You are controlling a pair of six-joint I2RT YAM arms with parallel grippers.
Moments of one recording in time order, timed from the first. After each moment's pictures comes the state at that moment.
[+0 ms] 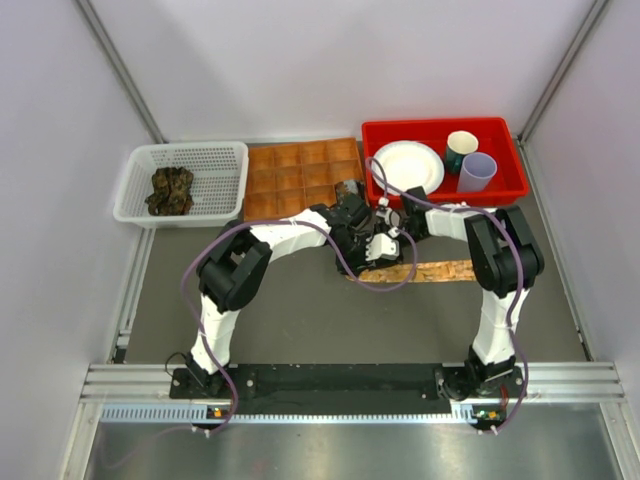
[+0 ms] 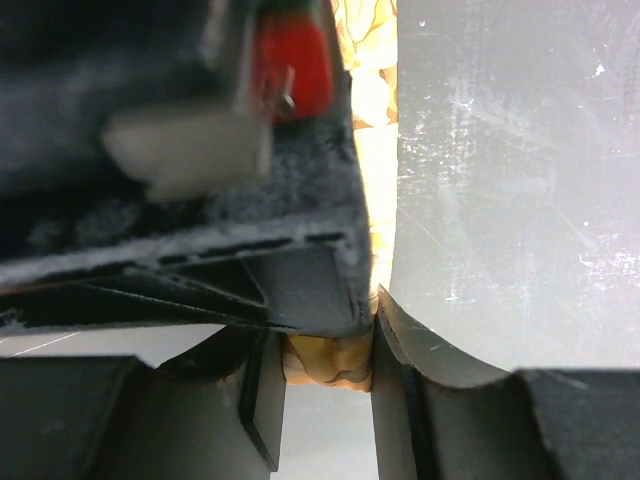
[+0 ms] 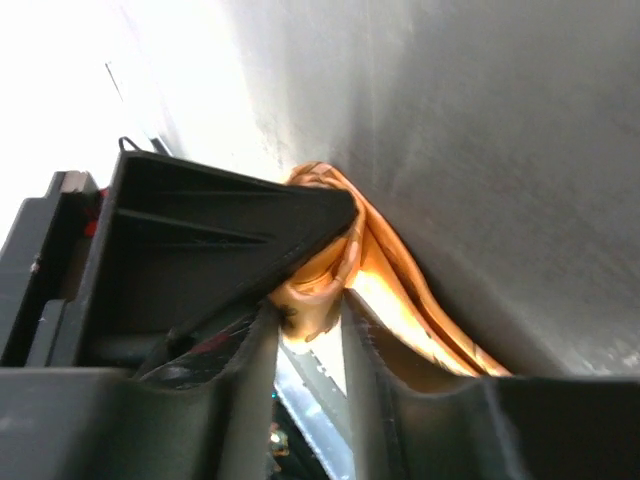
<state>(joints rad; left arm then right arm) -0.78 2.07 1.49 -0.63 0.43 0.77 0.33 1.96 1.13 -0.42 -0.92 0.41</state>
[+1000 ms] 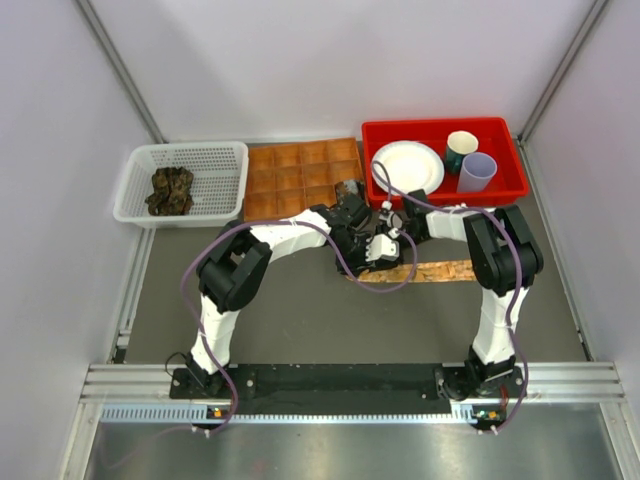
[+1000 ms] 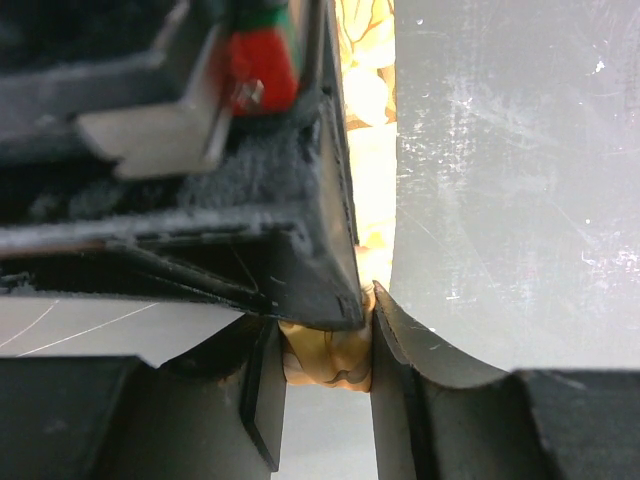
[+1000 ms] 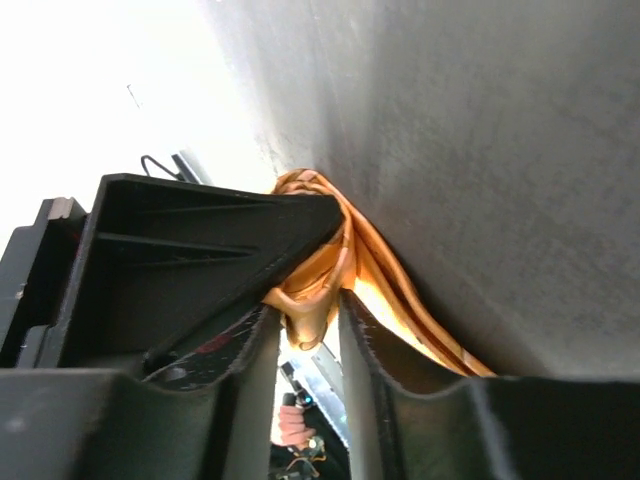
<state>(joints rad) -0.78 2.07 1.49 -0.63 0.42 0.78 0.32 1.97 1.10 -0.37 -0.92 0.52</state>
